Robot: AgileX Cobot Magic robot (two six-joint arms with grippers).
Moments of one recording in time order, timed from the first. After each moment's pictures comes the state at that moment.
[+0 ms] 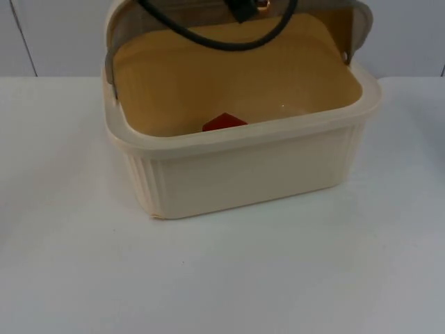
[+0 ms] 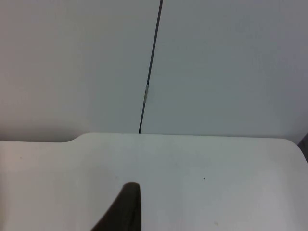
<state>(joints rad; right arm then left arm) -0.03 1.18 -1.20 -0.28 0.55 0.11 -0.52 1.97 -1.76 -0.15 0.72 0.91</state>
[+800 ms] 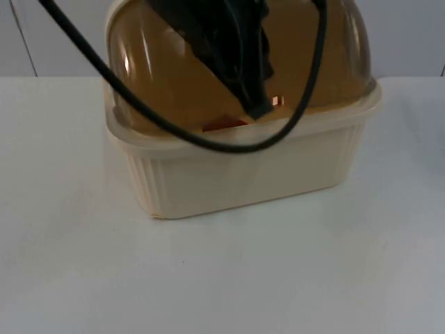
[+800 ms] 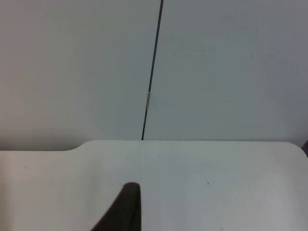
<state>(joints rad) -0.03 1.18 -1.20 -0.28 0.53 0.14 -0.63 1.82 -1.30 -0.17 0.39 0.86</state>
